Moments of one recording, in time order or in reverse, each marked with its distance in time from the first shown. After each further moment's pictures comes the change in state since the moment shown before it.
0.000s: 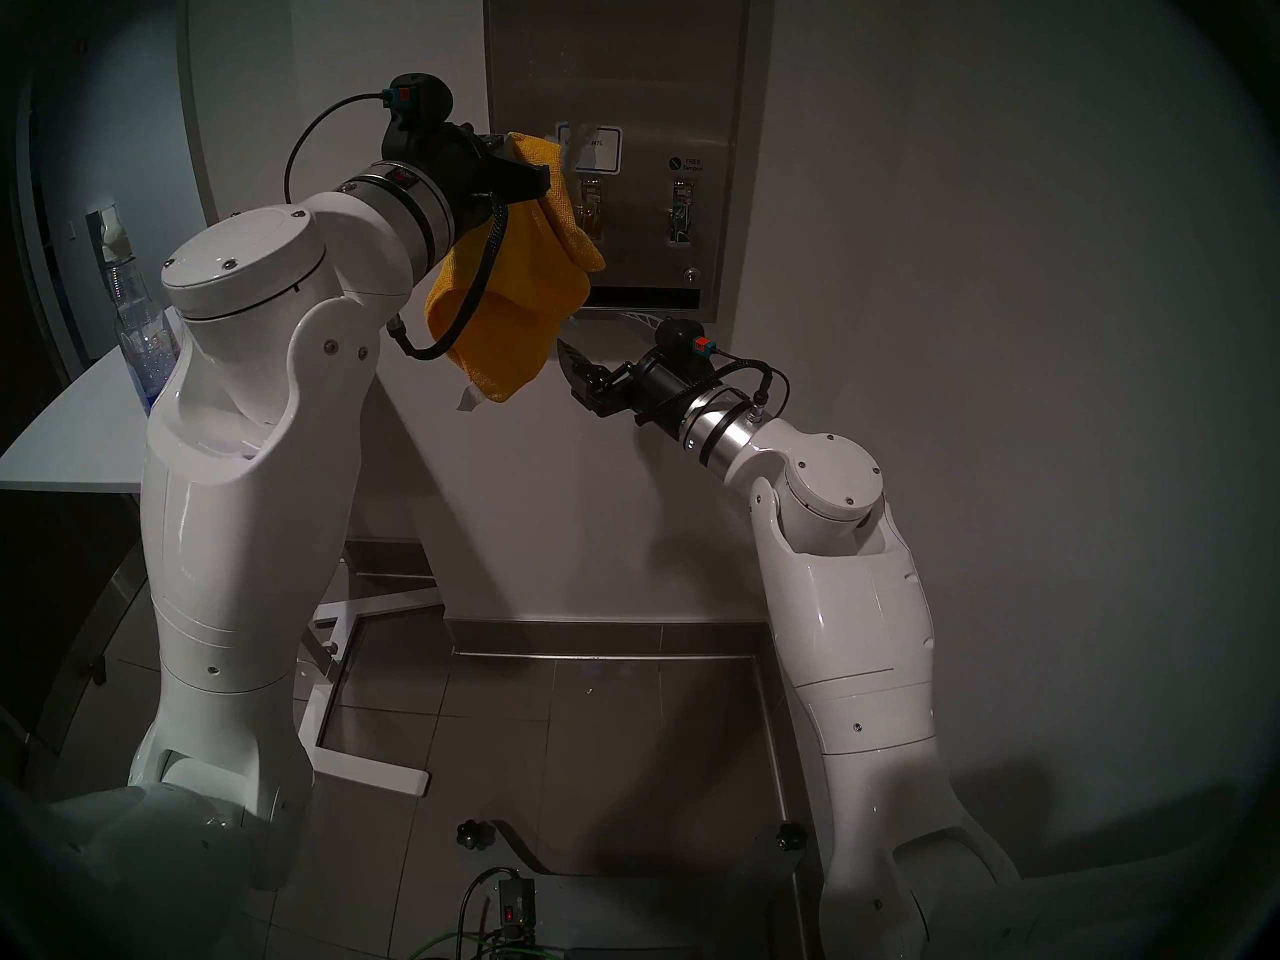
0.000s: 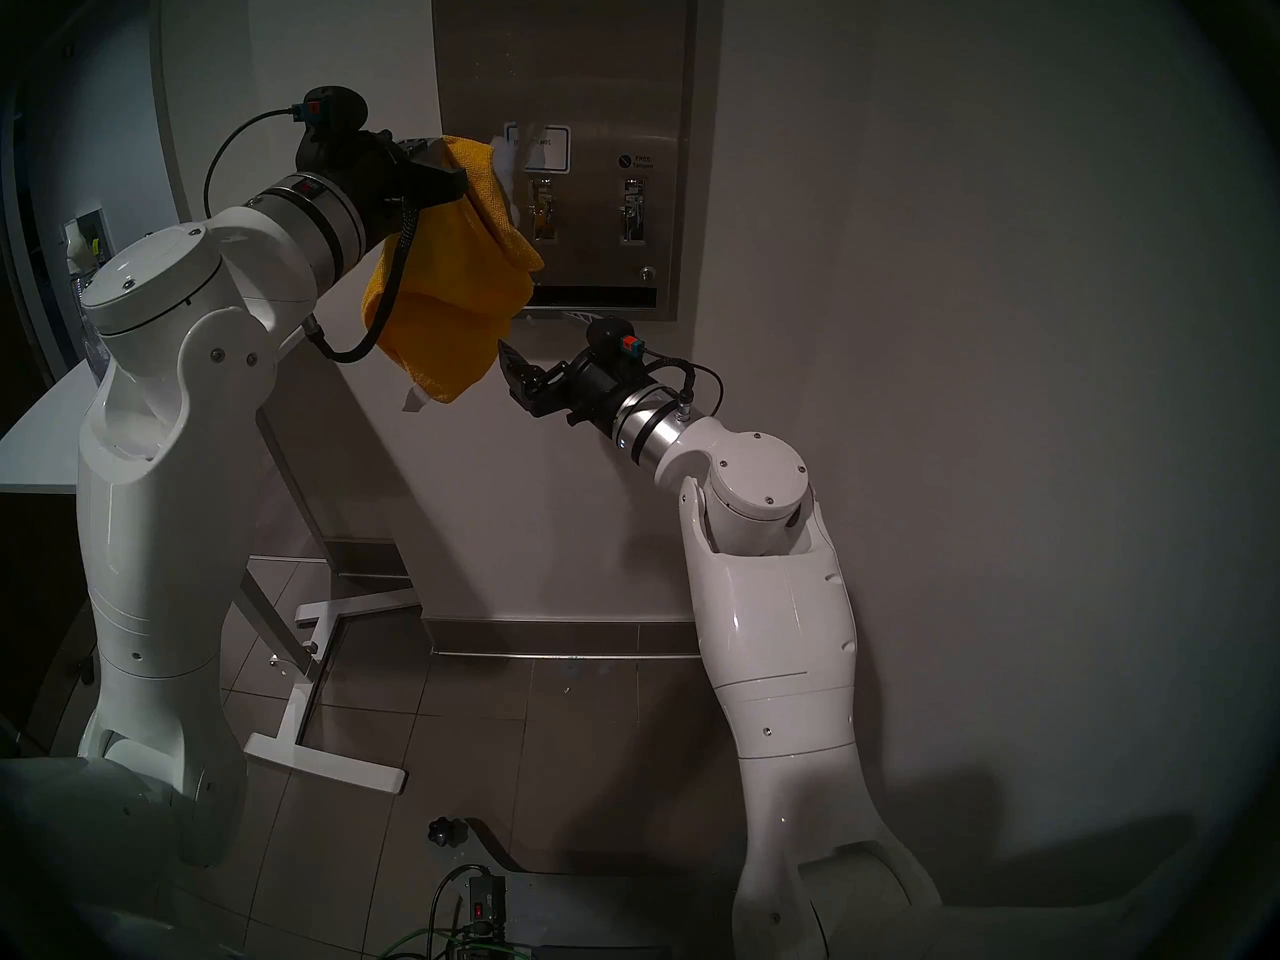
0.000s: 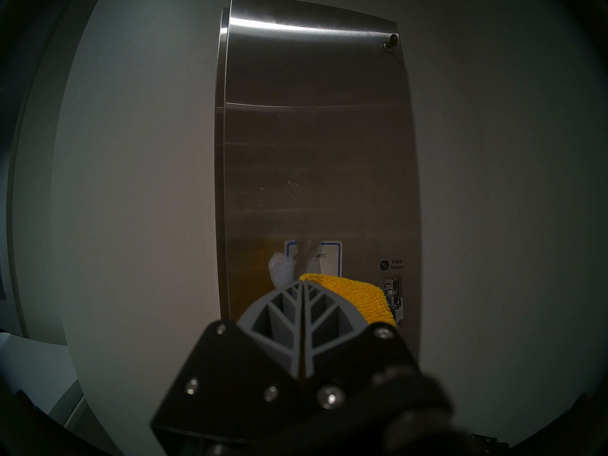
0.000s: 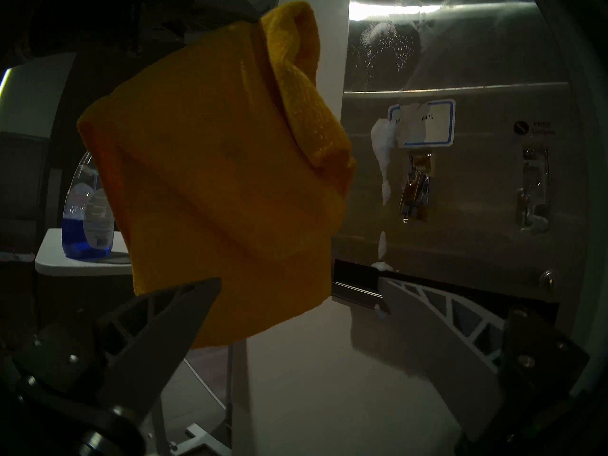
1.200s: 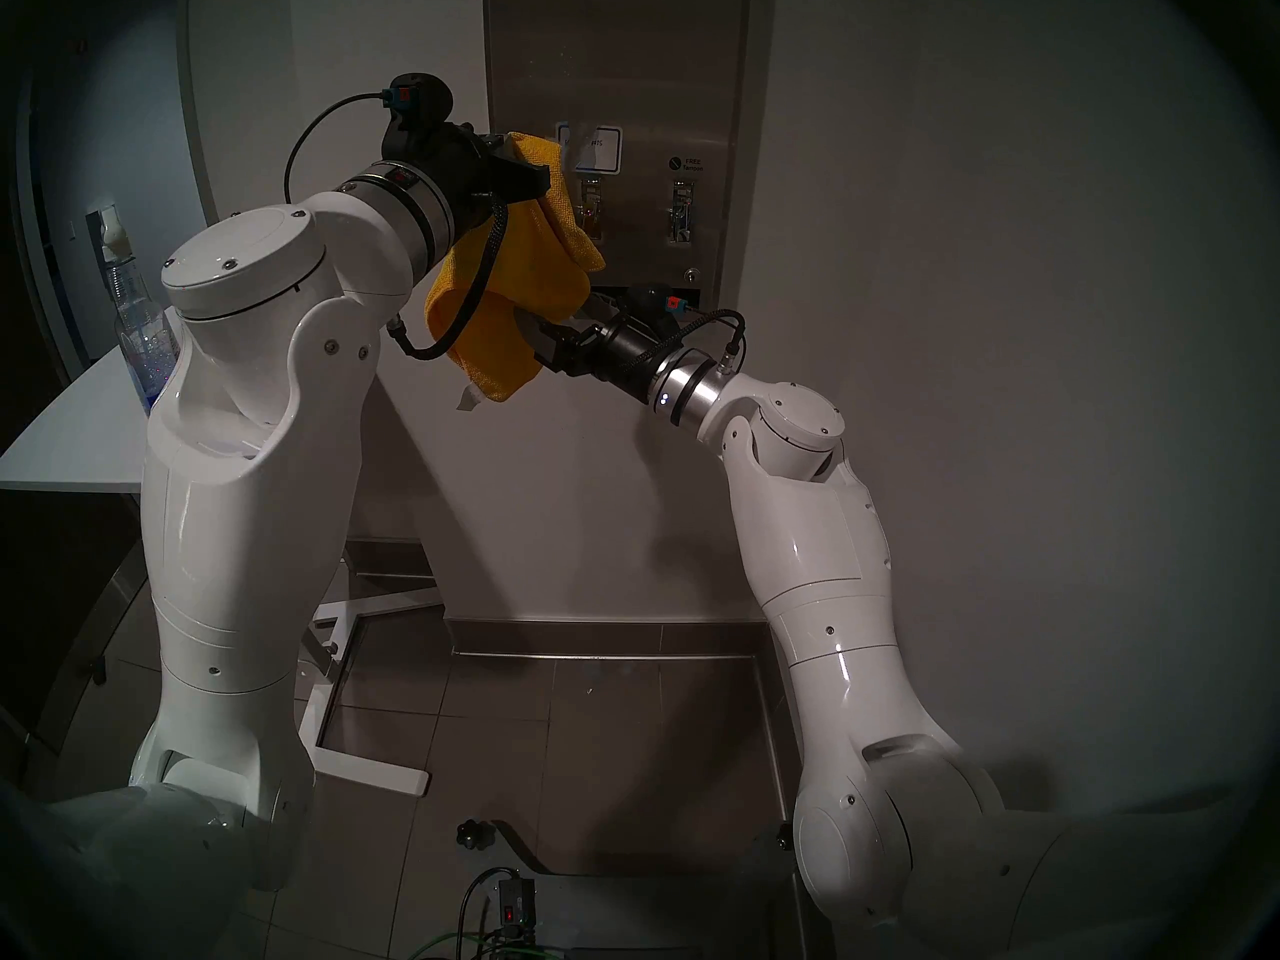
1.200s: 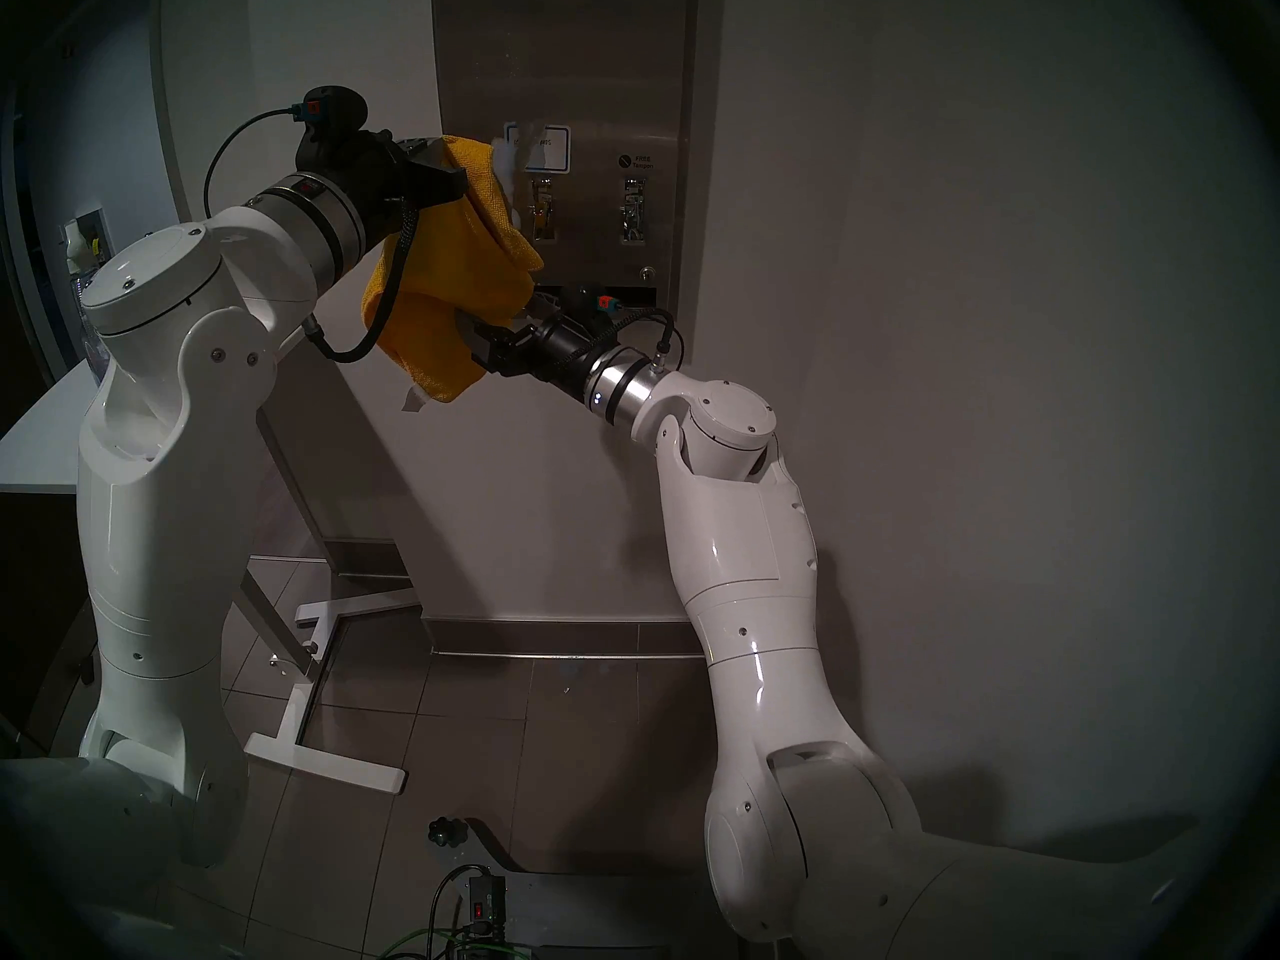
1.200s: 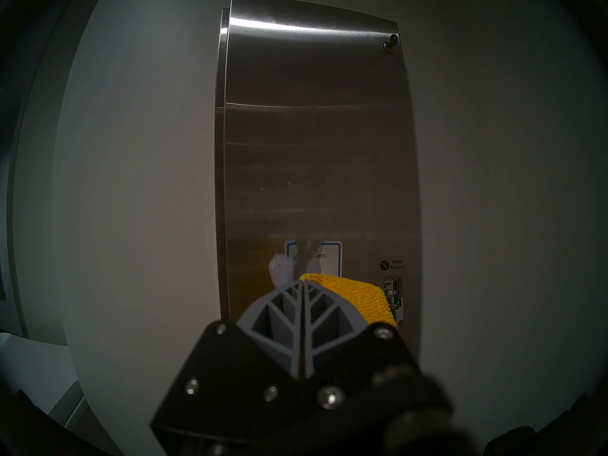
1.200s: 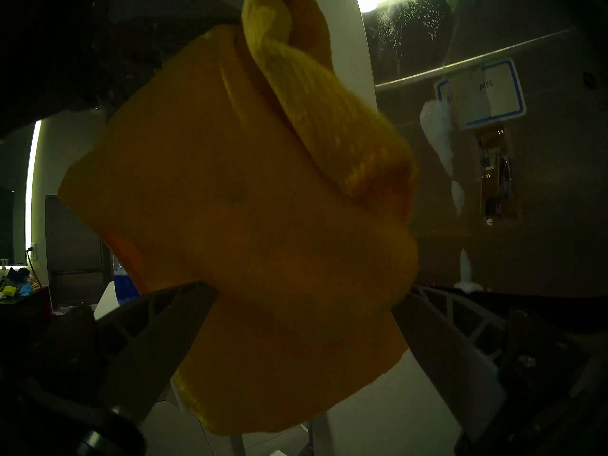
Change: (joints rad) left arm 0.000 -0.003 -0.001 0.000 0.005 0.001 -0.003; right arm 0.220 -0.054 0.036 0.243 0.127 0.049 0.164
